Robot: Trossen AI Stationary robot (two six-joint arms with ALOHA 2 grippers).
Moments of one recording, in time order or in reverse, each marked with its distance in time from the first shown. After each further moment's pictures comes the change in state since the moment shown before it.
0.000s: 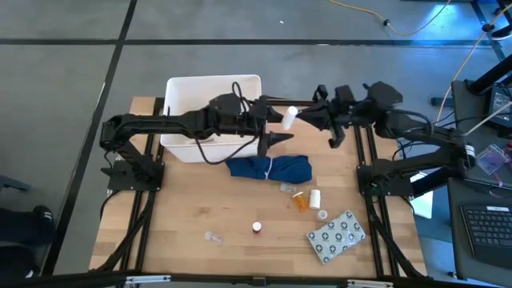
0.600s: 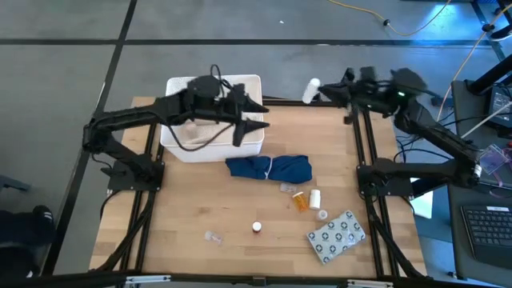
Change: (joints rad) left arm 0.109 -0.176 0.000 -0.327 0.098 0.003; right arm -0.285 -0.147 0.000 -0.169 -0.011 0.049
